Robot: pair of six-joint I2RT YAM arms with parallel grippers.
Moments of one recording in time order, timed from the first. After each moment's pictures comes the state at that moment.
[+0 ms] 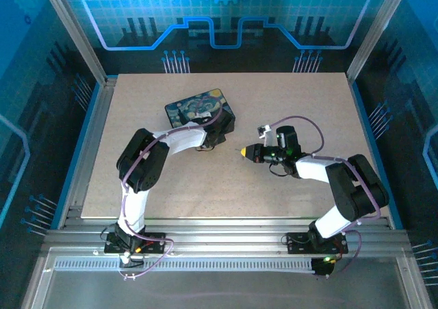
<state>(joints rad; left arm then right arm) -0.60 2.05 1.42 -0.54 -0.37 -0.98 0.34 1.57 0.60 0.36 -0.67 0.55</state>
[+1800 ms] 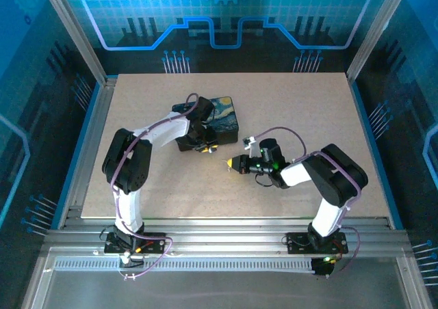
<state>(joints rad) -0.46 1.94 1.44 -0.77 0.24 -0.86 0.53 1.77 0.53 0.72 -0.54 0.67</state>
